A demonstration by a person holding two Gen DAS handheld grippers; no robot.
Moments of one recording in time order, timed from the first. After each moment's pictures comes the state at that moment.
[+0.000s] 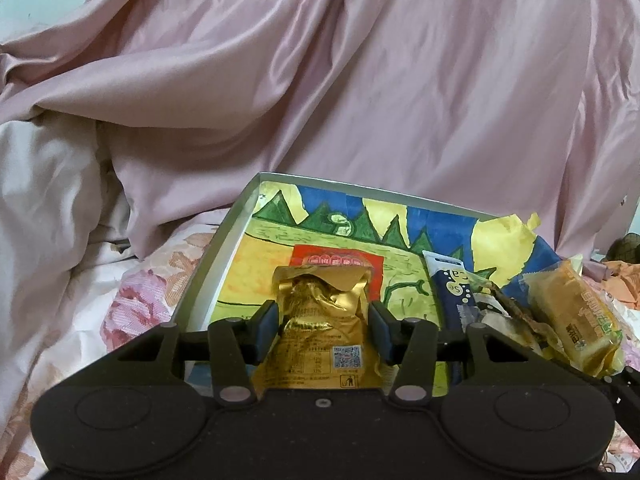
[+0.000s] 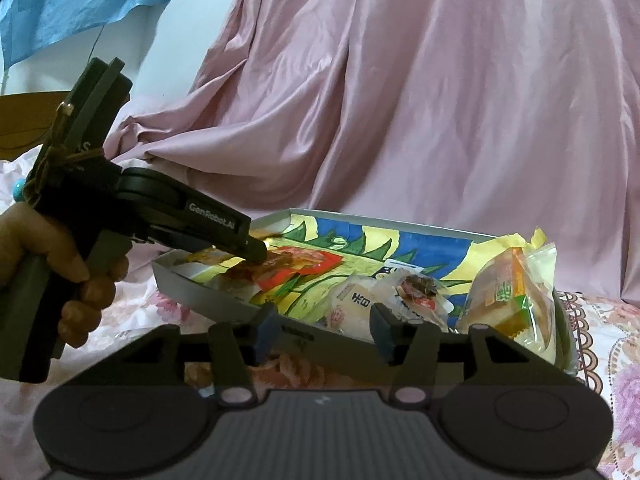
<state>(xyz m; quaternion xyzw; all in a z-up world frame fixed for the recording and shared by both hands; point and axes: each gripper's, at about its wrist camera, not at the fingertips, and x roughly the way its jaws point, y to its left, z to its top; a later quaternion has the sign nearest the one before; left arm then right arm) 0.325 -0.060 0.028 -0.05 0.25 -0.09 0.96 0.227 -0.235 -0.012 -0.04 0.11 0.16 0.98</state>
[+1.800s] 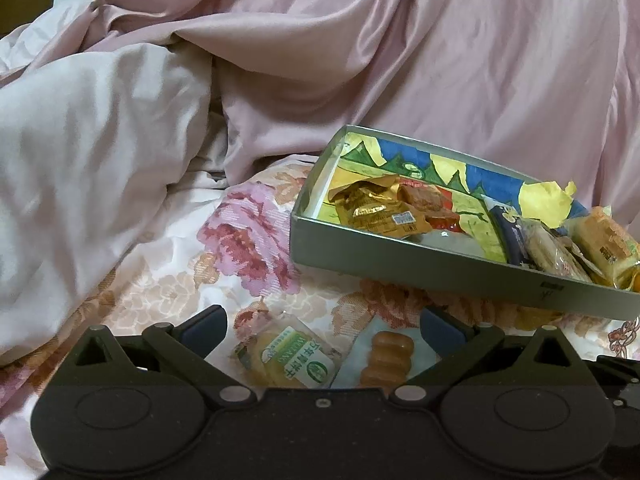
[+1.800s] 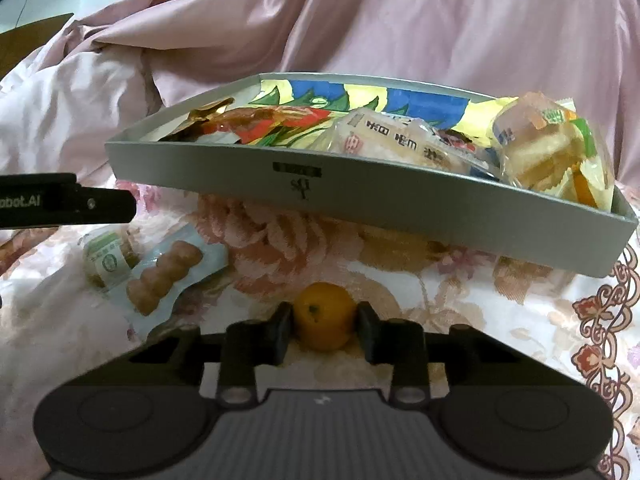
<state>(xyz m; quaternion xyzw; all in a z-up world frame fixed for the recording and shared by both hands) 0.248 -0.009 -0.017 -0.06 0.26 -0.02 0.96 0.255 -0.206 -0.066 -0.04 0.29 0.09 0.95</state>
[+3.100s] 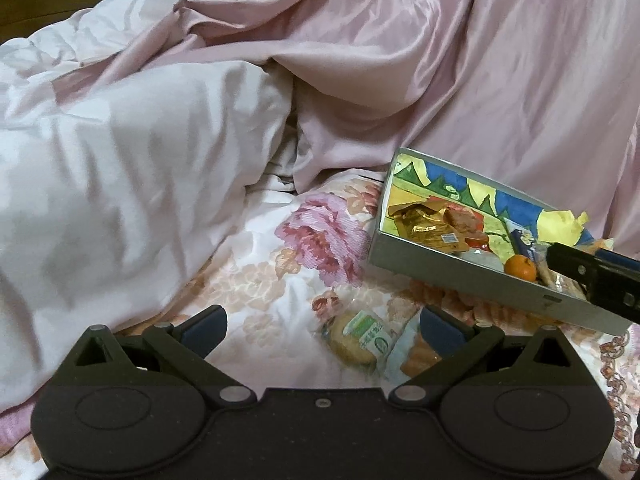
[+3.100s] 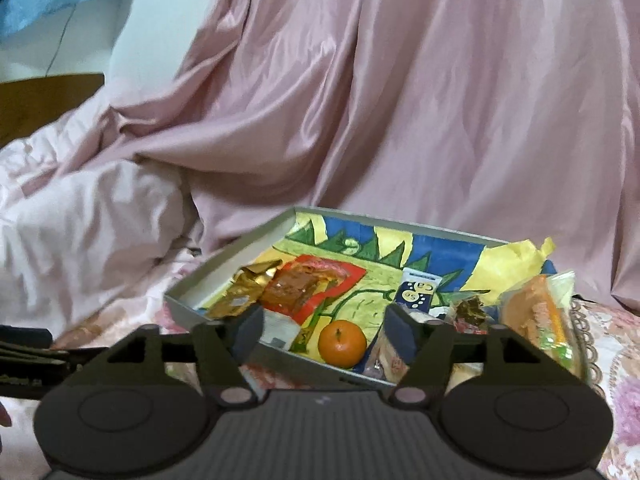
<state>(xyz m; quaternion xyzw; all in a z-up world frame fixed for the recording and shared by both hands) 0.188 0.045 0.012 -0.10 0.27 0.02 0.96 0.236 -0.180 0.029 -0.04 0.16 0.11 0.98</state>
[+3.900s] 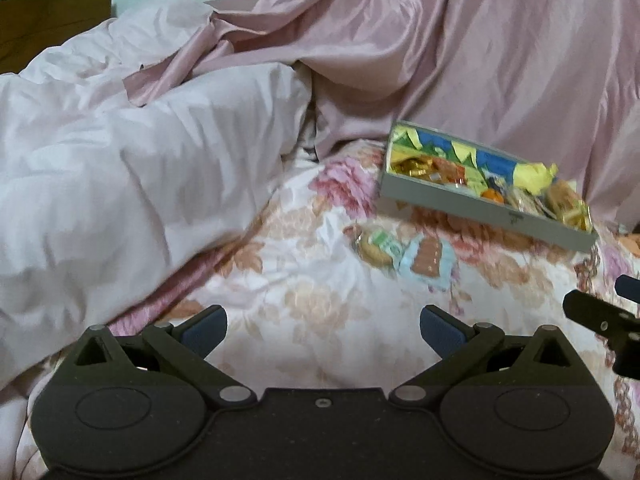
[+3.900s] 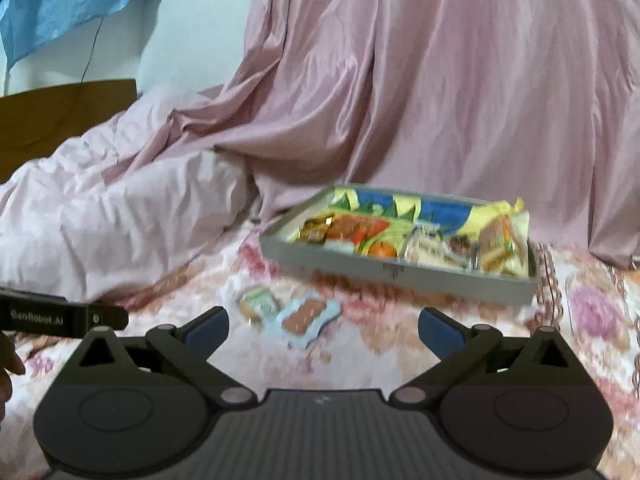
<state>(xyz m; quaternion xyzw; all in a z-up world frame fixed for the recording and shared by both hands) 0.057 0.063 0.020 -0.06 0.29 0.02 0.95 0.075 -0.176 0.026 -0.03 0.18 0.13 0.97</state>
